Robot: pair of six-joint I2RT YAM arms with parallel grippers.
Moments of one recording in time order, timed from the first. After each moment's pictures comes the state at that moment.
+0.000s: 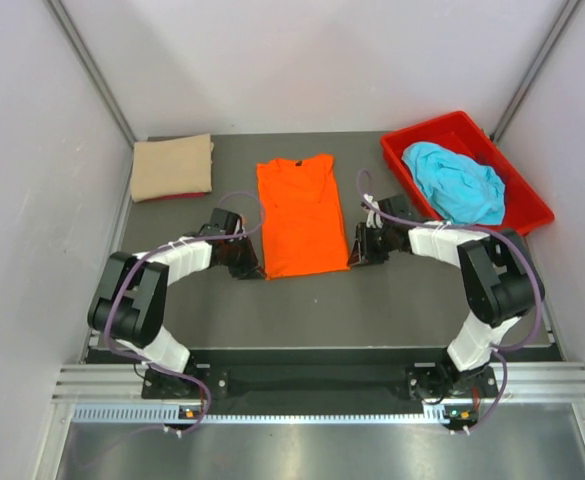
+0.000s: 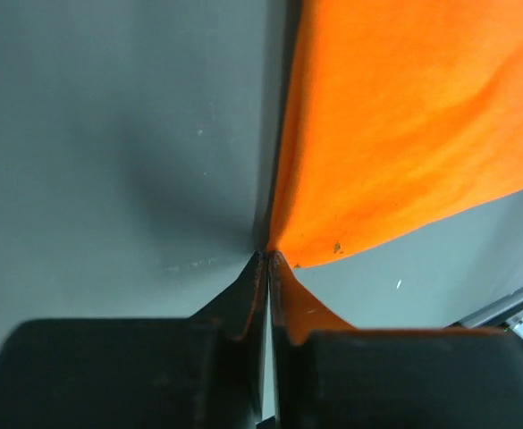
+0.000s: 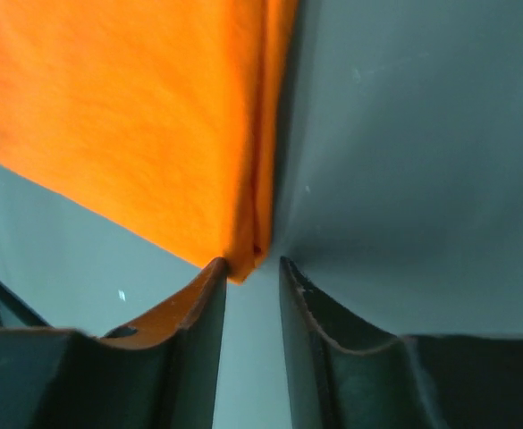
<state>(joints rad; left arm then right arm) -0.30 1.59 0.79 -0.28 0.34 -0.66 0.36 1.71 0.92 -0.22 -0.43 0.34</state>
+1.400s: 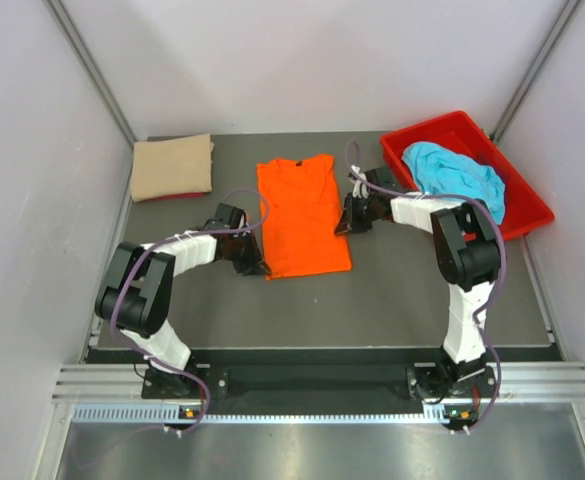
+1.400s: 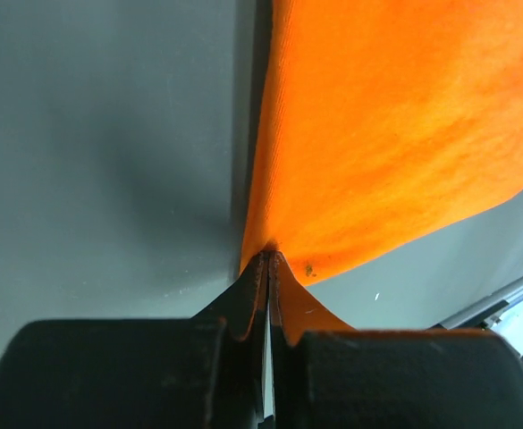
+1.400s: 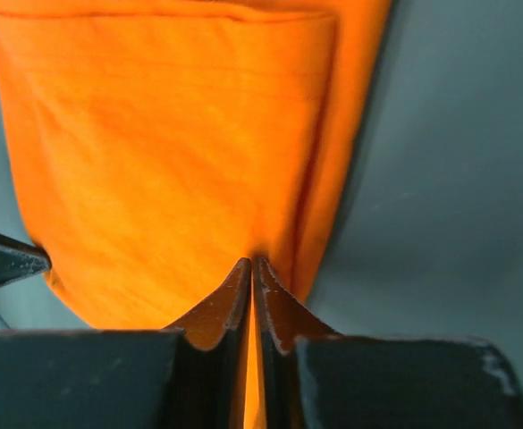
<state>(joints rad) -0.31 1.67 0.85 -0.27 0.37 -0.69 0.35 2.03 1.29 -0.20 -0.48 0.34</state>
